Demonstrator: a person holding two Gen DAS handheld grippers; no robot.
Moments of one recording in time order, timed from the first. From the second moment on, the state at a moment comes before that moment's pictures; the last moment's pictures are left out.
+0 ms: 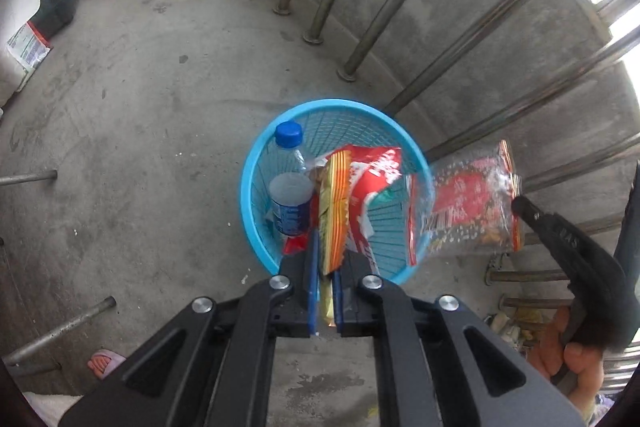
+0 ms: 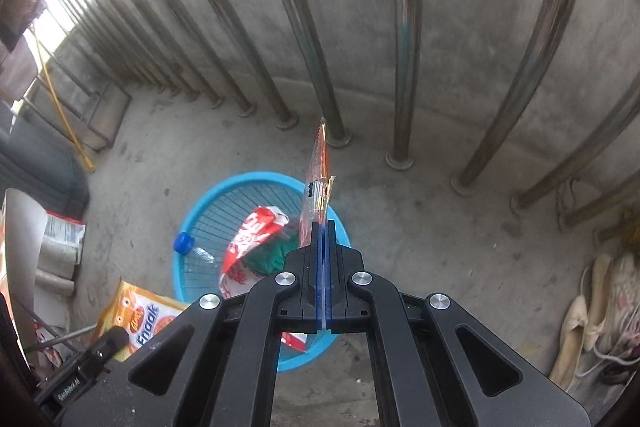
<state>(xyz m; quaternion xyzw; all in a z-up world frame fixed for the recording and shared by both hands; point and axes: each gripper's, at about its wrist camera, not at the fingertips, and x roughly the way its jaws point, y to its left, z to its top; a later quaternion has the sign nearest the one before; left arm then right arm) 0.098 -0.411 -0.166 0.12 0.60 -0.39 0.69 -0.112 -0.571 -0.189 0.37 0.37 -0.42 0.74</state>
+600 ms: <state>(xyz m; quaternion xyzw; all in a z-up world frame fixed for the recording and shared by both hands) 0.113 -0.392 -0.131 0.03 0.57 -0.42 0.70 -0.106 -0.580 -0.222 0.53 0.33 -0.28 0.73</state>
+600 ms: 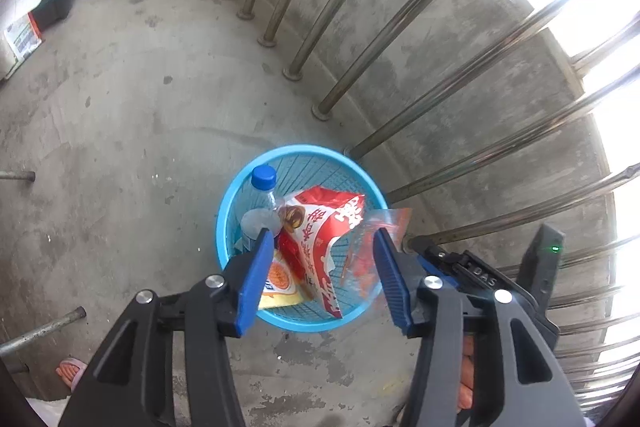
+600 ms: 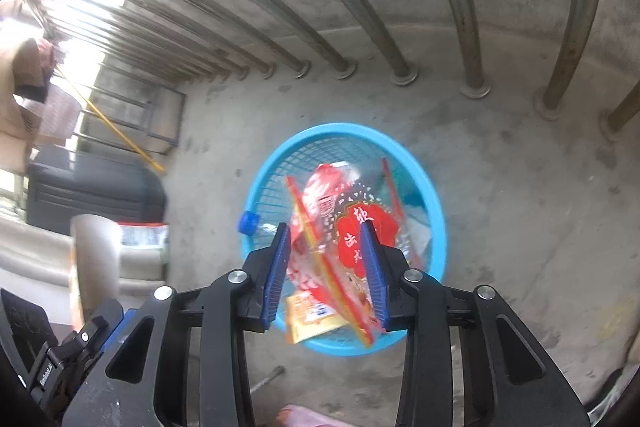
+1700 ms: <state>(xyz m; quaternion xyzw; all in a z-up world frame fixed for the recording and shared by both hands) 0.050 -0.023 0.088 0.01 0.29 -0.12 0.95 -0.017 -0.303 0.053 0.05 0.20 -0.12 0.97</state>
